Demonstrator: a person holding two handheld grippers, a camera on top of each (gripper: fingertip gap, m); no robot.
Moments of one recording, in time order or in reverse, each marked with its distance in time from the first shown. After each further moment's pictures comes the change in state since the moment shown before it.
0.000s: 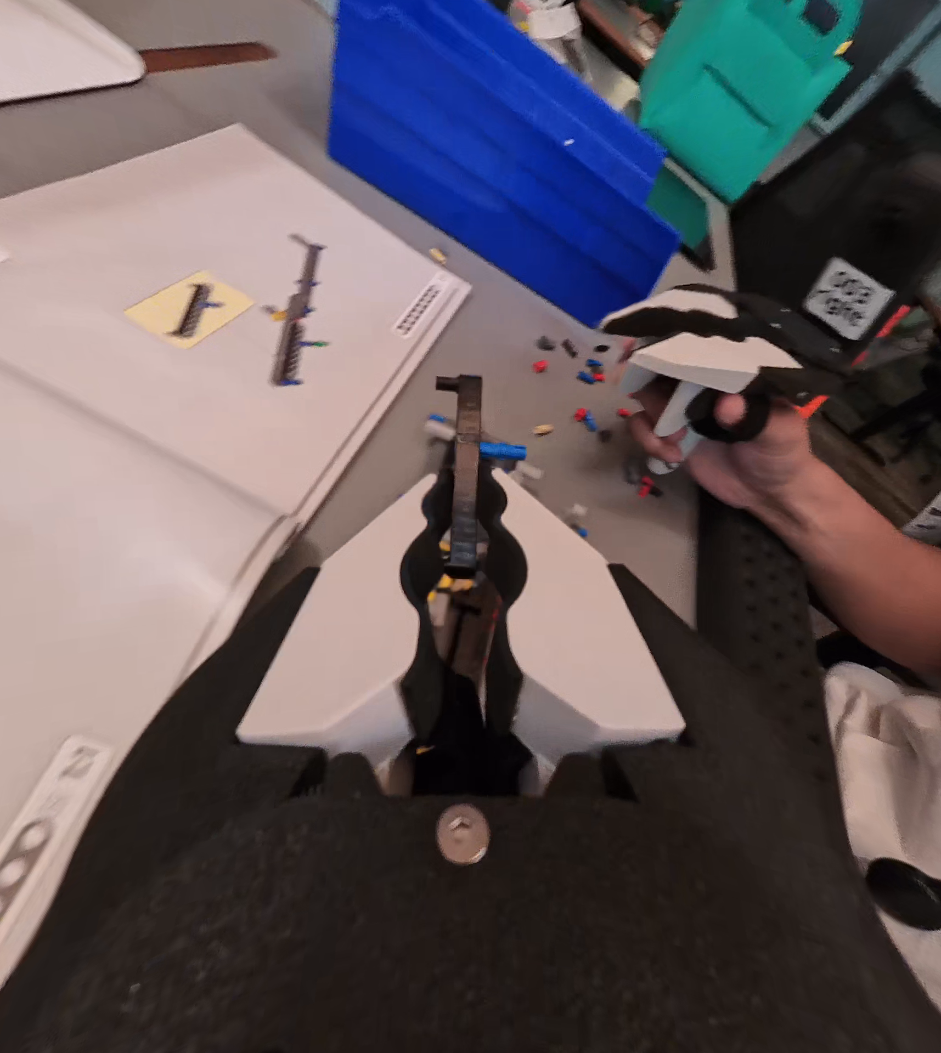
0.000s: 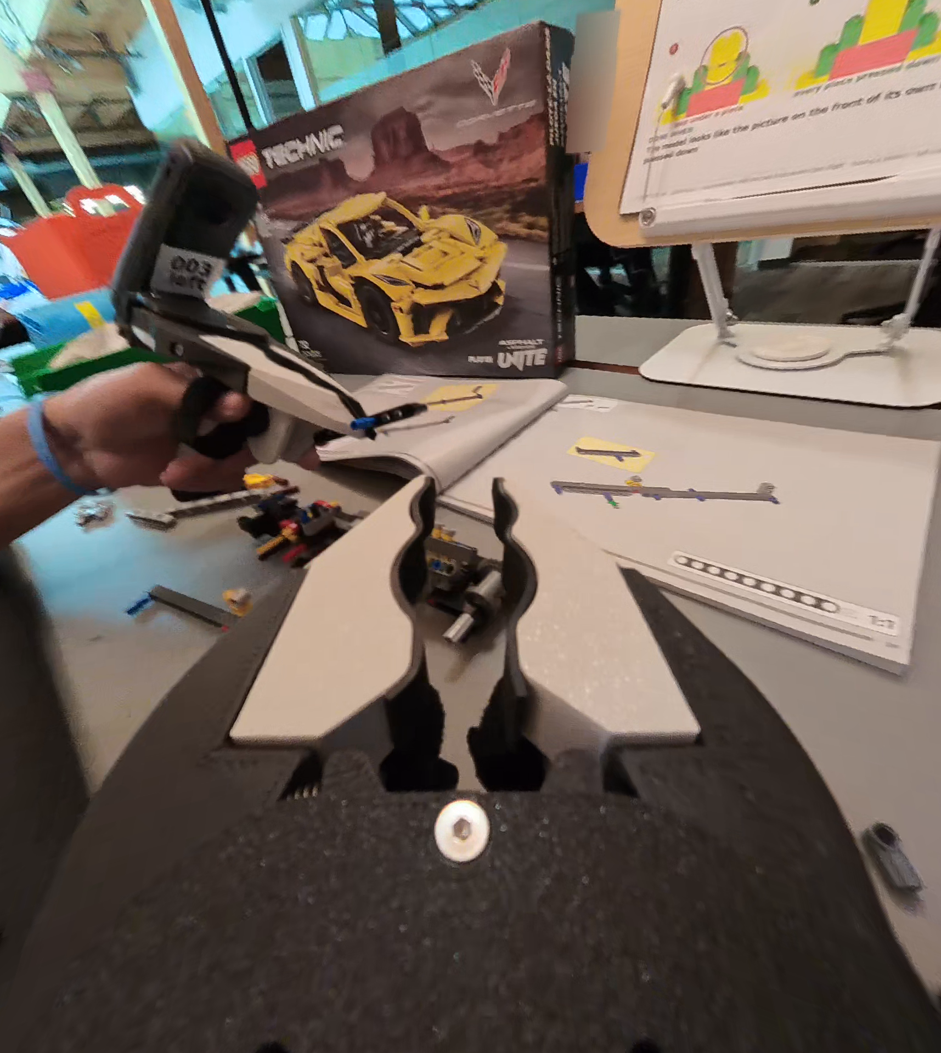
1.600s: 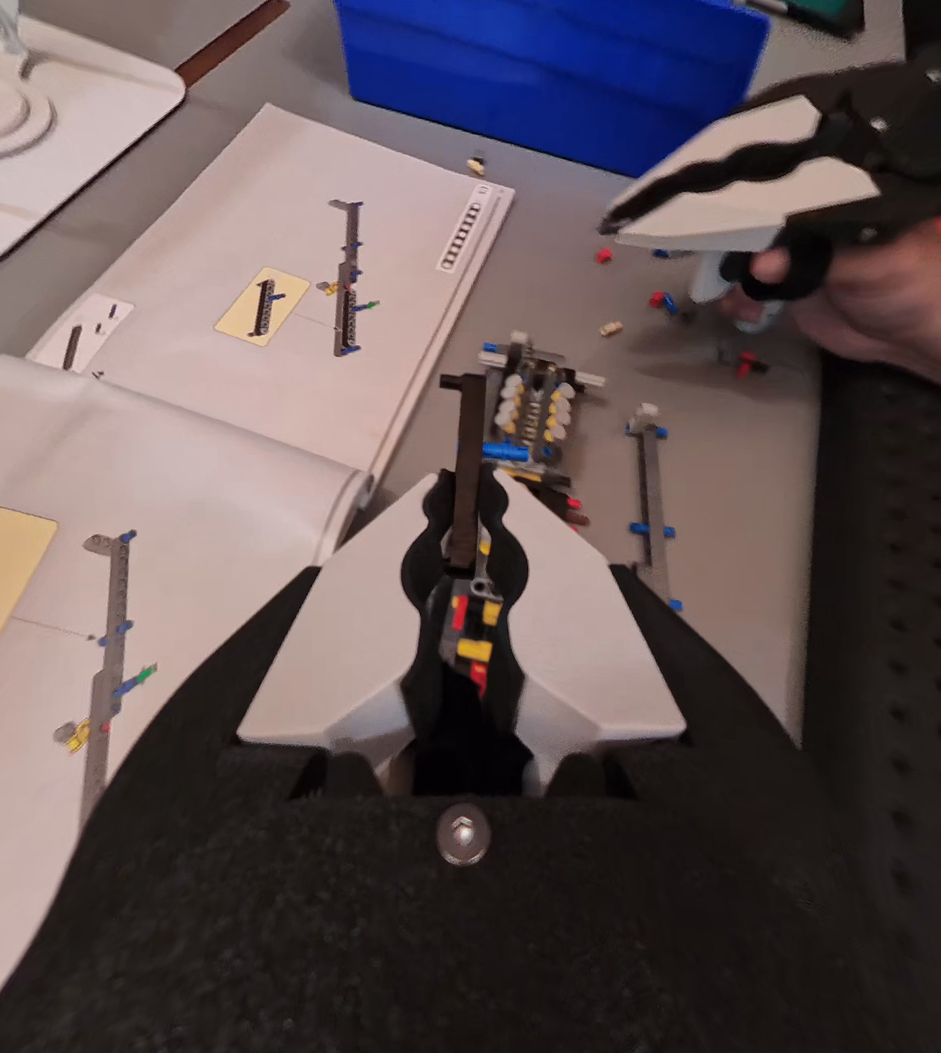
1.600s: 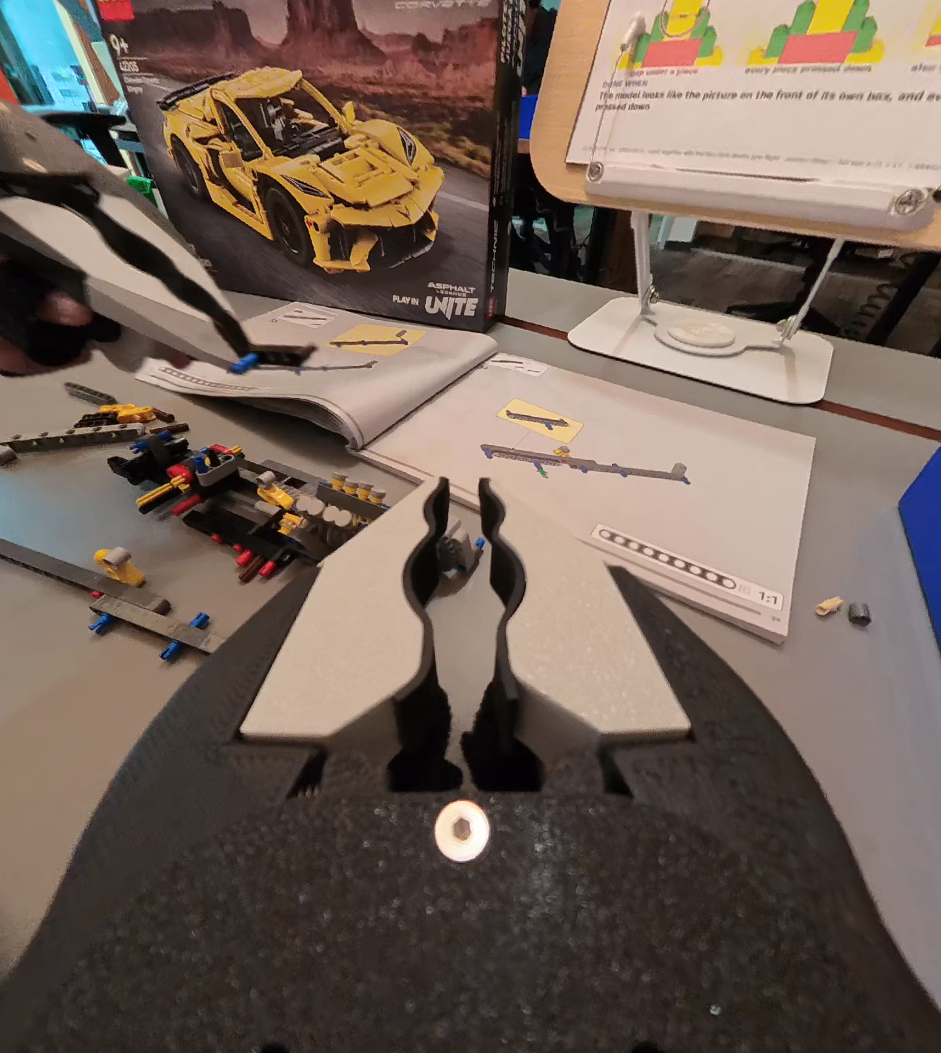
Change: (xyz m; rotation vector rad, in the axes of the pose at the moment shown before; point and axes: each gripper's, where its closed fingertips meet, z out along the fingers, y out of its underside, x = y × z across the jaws) left arm -0.012 0.012 -0.026 -0.160 -0.159 0.295; right arm 0.019 0.015 0.004 -0.104 0.150 -0.164
